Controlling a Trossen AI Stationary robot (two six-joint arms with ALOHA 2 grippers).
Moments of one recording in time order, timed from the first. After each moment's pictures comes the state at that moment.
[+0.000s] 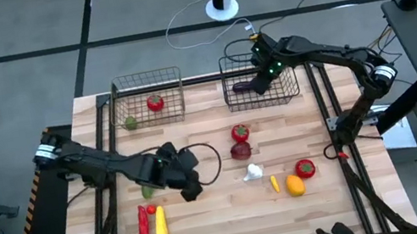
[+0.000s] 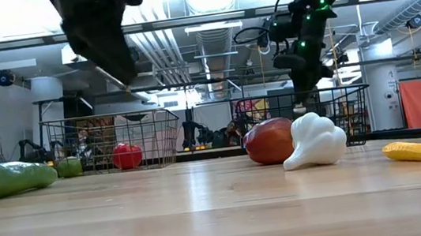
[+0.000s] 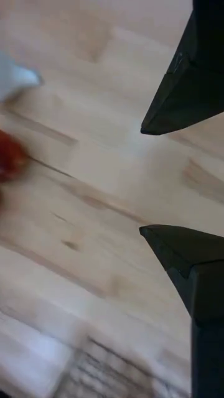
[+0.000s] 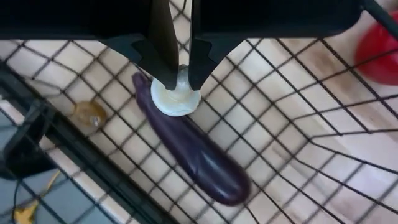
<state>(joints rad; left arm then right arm) -0.33 1.57 1.21 -0.88 -0.44 -0.69 -0.77 1.60 1.23 -0.81 -0.03 0.05</state>
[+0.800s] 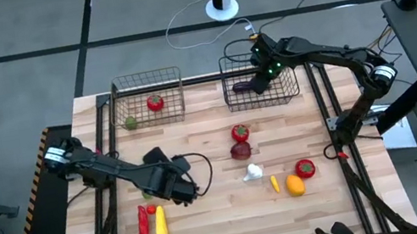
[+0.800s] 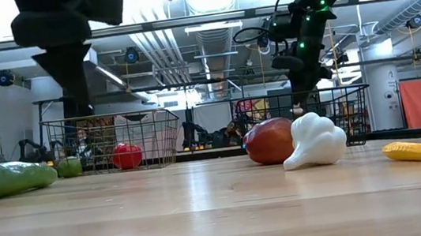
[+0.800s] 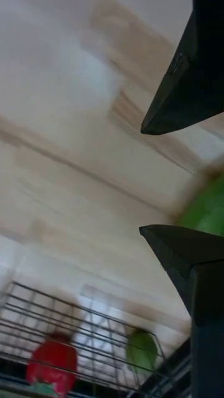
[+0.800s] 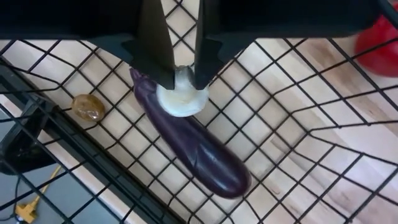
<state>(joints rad) -0.39 1.67 1.27 -1.24 -0.47 -0.88 -0.77 1.60 1.22 -0.78 -0.03 0.07</state>
